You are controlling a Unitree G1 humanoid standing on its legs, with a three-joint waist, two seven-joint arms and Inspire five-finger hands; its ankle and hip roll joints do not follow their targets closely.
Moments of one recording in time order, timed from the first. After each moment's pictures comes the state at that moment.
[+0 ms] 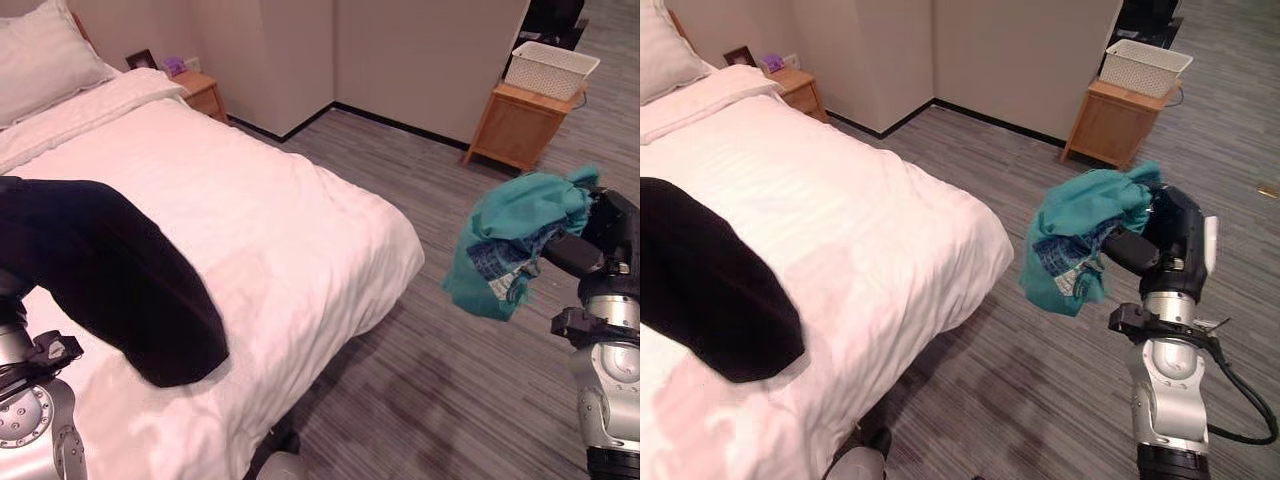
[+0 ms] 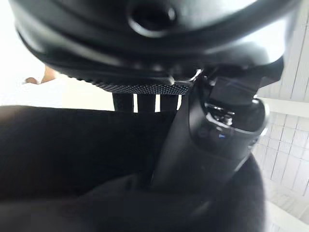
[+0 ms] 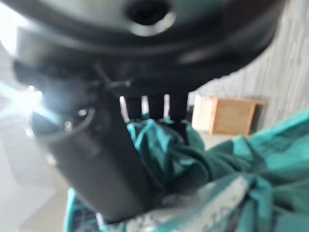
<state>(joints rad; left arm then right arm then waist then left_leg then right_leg) 0.14 0.43 0.58 -0.33 -0.35 -0.22 0.25 -0.06 -0.52 -0.37 -0.08 0.38 -0.09 -0.18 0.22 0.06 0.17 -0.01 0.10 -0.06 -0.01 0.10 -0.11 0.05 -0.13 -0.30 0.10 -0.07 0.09</state>
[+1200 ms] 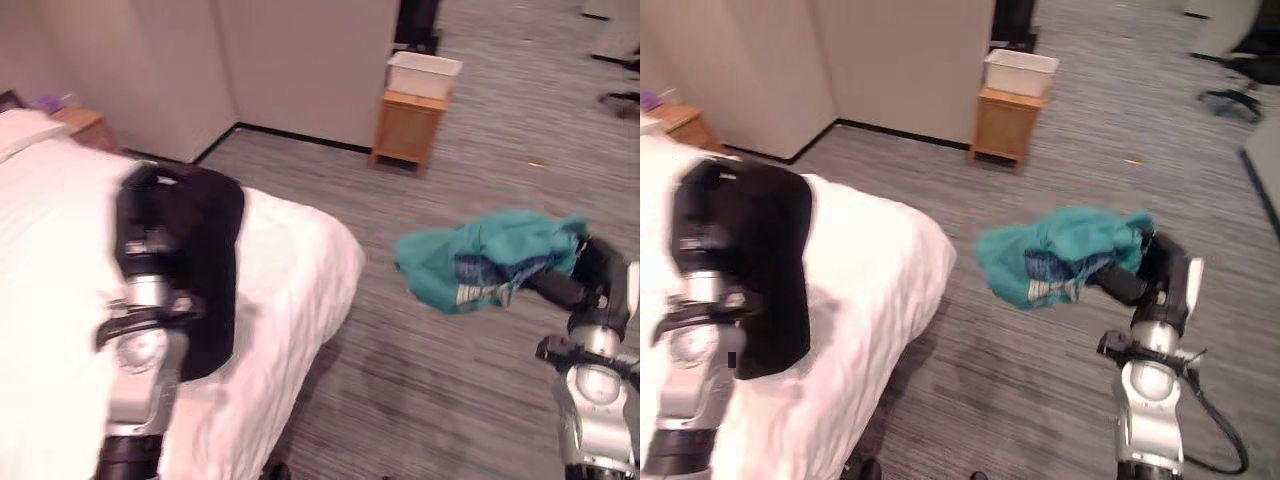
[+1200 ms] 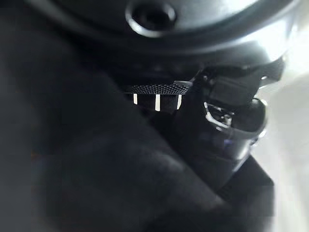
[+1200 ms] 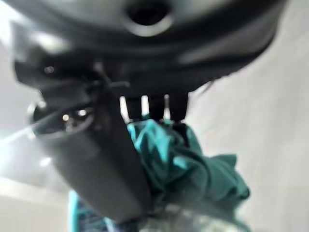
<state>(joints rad) -0.19 0.36 -0.08 -0.10 -0.48 -0.12 0.19 0.03 -0.33 -0.31 0.06 0.20 -0.04 -0.23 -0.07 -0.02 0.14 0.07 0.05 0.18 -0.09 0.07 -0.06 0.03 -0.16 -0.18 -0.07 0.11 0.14</state>
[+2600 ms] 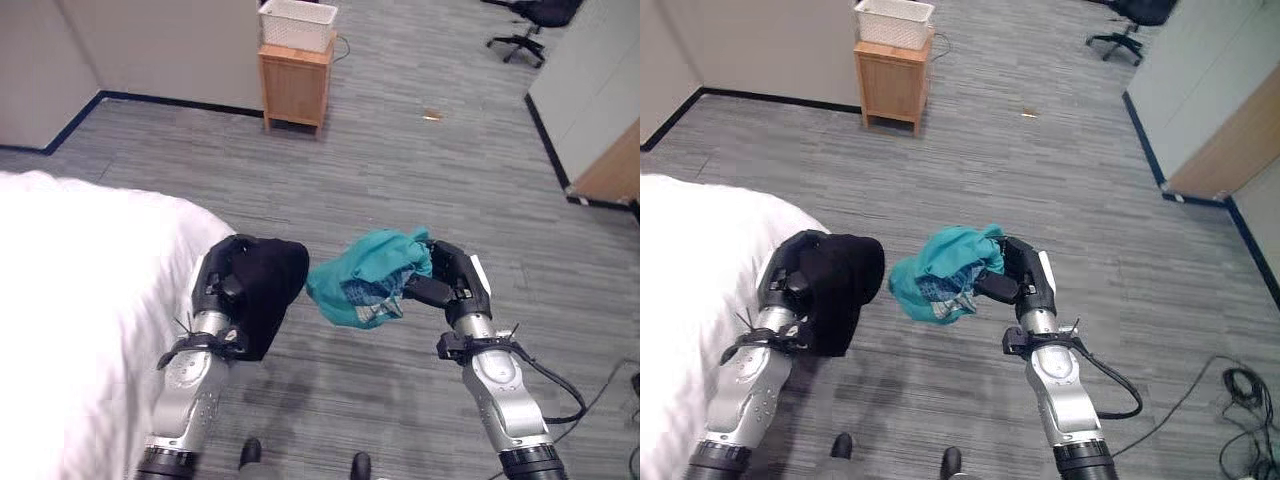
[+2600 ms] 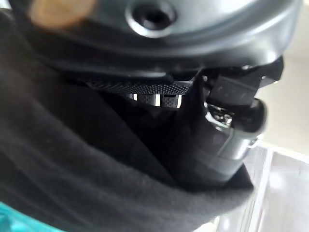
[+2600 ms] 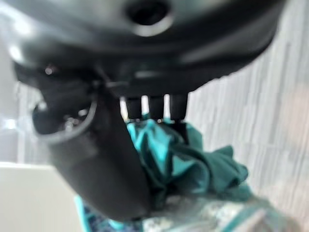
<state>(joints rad) -0.04 0.26 -0.08 -0.05 -0.57 -0.02 0.14 -0.08 -0.34 0.02 -0.01 0.26 -0.01 -0.09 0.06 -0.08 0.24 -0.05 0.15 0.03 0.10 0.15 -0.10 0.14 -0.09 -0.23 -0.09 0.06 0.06</state>
